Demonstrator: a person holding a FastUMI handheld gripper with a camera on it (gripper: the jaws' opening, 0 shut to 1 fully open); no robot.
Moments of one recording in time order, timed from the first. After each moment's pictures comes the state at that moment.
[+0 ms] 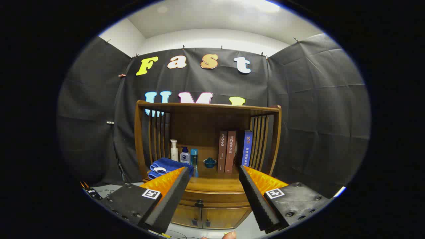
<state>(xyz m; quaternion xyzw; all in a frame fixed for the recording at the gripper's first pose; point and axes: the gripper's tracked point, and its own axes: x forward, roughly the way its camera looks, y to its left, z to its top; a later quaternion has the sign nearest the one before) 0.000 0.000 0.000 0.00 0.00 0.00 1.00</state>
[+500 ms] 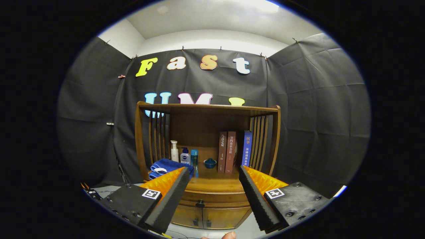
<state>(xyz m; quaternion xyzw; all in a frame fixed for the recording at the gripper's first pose) -0.003 0.003 0.002 0.00 -0.01 0.00 1.00</state>
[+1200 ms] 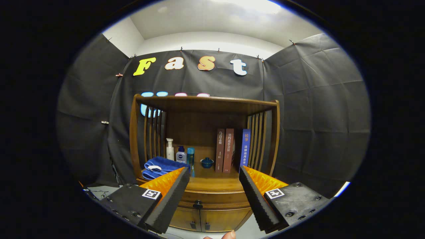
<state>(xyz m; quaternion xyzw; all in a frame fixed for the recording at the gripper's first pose) 0.030 0.019 -0.069 -0.01 -0.02 -0.02 1.00</state>
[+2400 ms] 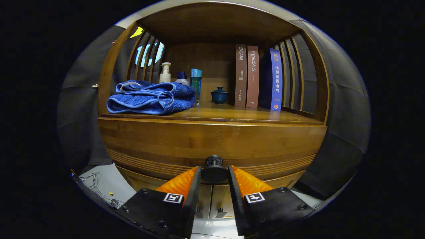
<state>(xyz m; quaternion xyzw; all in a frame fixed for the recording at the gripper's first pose) 0.172 0.083 -0.332 0.01 0.14 -0.01 0.99</state>
